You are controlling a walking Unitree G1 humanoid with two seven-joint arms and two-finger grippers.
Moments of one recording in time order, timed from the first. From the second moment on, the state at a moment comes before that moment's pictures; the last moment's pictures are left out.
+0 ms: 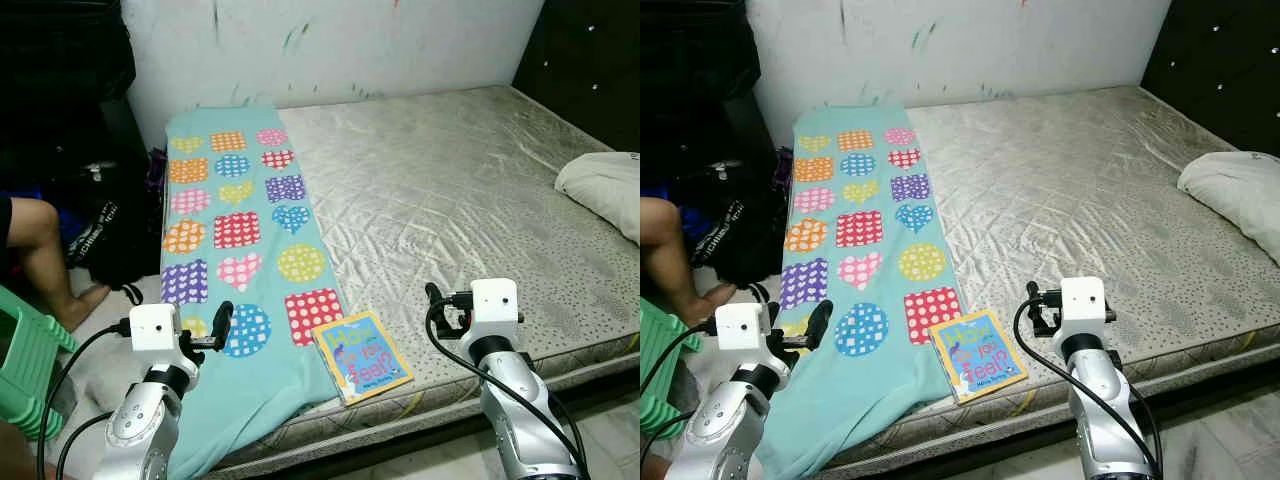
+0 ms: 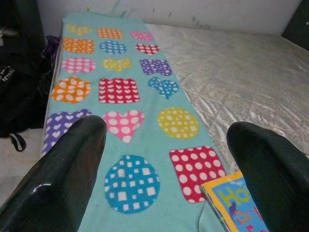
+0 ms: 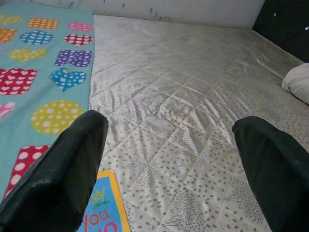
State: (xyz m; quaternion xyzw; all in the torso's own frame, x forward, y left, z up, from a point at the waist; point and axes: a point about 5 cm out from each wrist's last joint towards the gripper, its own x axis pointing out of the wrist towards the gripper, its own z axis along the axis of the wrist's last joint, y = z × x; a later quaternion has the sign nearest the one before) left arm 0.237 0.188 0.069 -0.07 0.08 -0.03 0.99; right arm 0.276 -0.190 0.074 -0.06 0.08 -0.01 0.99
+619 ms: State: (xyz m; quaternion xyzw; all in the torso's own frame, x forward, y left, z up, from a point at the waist) left arm 0.237 0.187 0.069 -0.07 0.08 -0.03 0.99; right arm 0.277 -0.189 0.075 -0.06 0.07 -0.01 1.00
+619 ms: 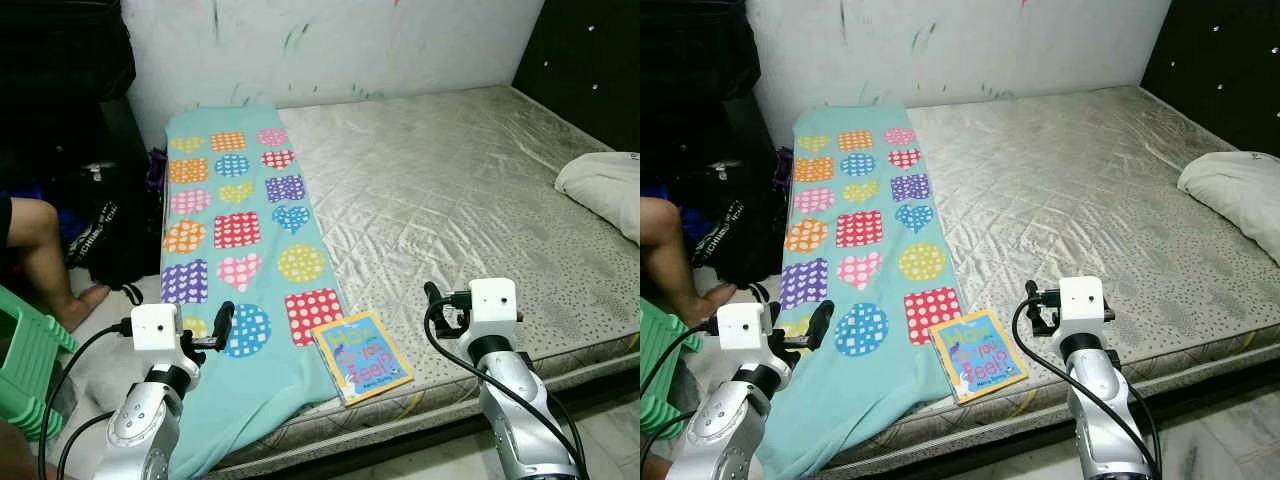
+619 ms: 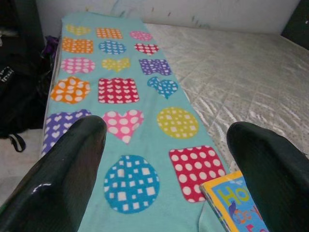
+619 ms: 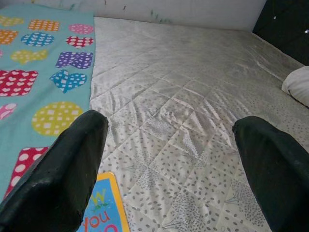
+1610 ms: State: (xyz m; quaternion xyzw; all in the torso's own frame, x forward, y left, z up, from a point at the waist) left arm 0.226 0.184 0.066 -0.07 0.09 -0.03 0.99; right arm 0.255 -0.191 0.060 -0.08 0.12 0.00 0.99
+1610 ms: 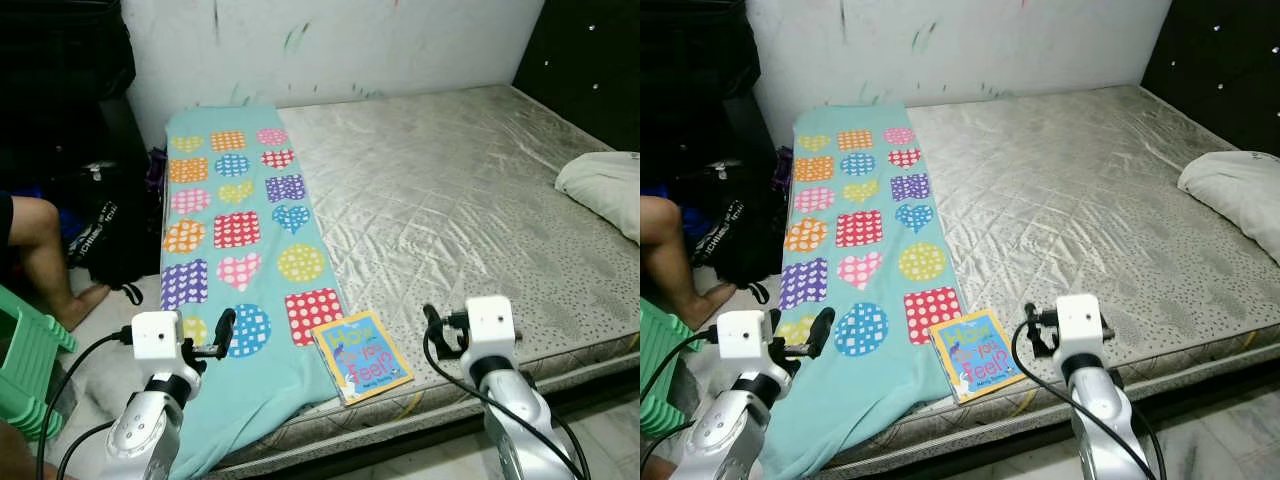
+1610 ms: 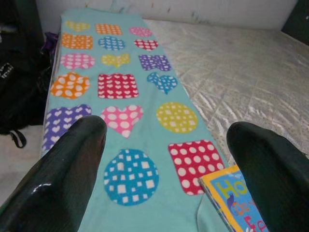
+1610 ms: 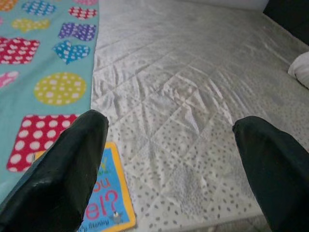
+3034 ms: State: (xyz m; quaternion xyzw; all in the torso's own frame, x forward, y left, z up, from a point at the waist) left arm 0.170 0.181 0.062 -0.07 0.18 -0.02 0.98; right arm 0.174 -0.194 0.067 -0.13 0.24 0.05 0.96
